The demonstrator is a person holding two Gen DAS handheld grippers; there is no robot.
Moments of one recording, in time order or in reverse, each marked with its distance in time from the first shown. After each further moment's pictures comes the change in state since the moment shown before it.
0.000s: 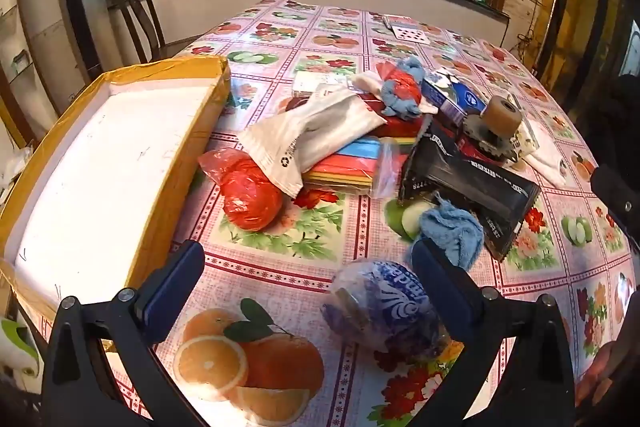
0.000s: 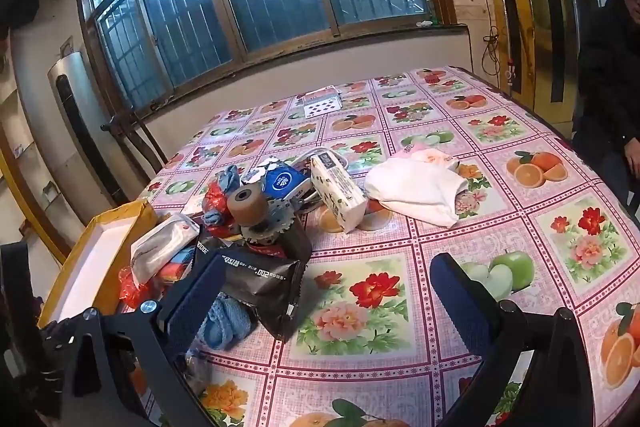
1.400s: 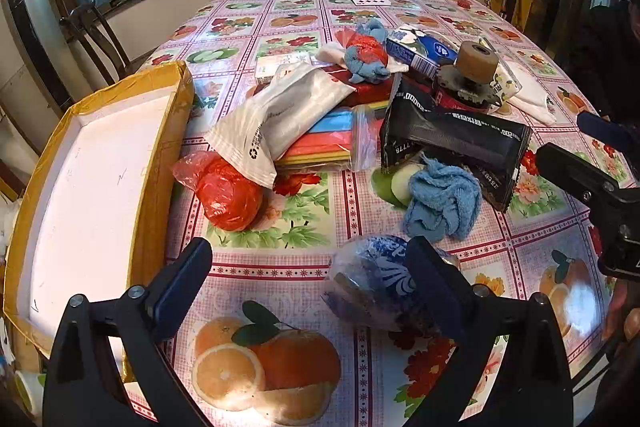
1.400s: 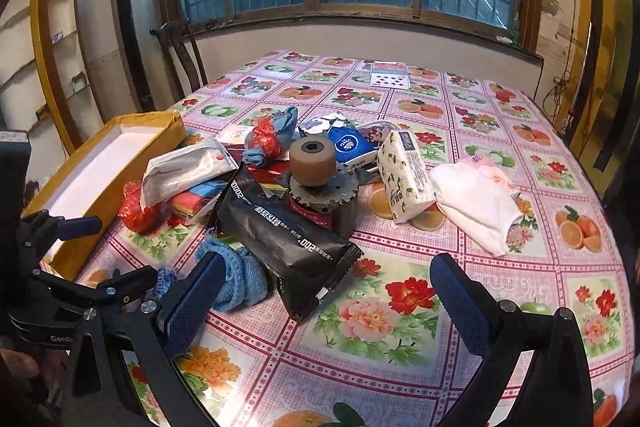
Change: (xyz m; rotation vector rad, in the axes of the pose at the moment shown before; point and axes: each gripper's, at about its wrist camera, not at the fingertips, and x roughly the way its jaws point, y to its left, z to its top) left arm 0.015 -0.008 -0.001 0.200 0.091 -0.041; right arm 0.033 0.045 -0.003 -0.408 0.150 0.043
